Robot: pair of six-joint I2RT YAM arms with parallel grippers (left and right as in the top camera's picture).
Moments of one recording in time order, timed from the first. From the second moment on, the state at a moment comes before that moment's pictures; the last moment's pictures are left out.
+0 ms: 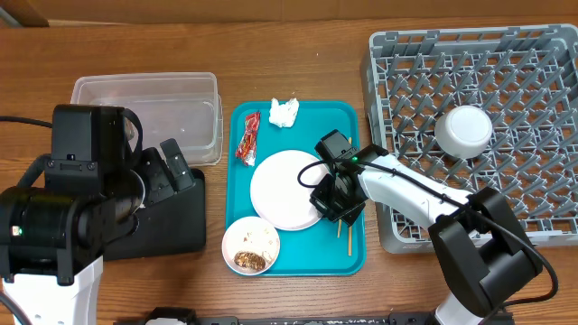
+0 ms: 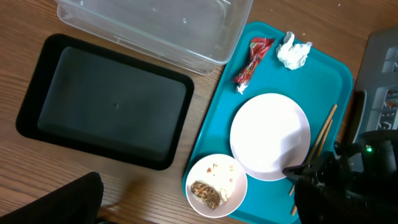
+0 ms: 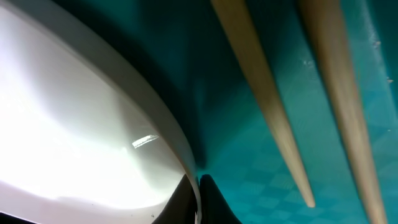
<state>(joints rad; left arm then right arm) -0.08 1.20 1.73 -1.59 -0.04 -0.51 0.59 1.82 1.08 -0.76 -0.34 1.23</state>
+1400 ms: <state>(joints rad) -0.08 1.20 1.73 -1.59 -0.04 -0.51 0.14 1.48 1.39 -0.77 0.76 0.45</state>
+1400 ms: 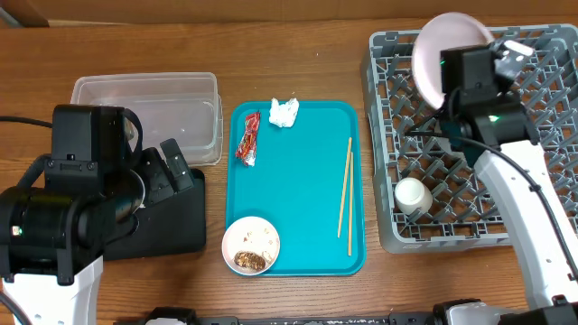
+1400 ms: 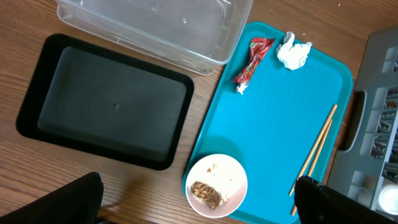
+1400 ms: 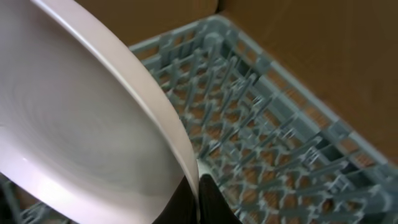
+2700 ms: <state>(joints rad) -0.08 1.20 1.73 -1.59 -0.04 -0.51 0.10 1.71 1.39 -0.62 0.91 0.22</state>
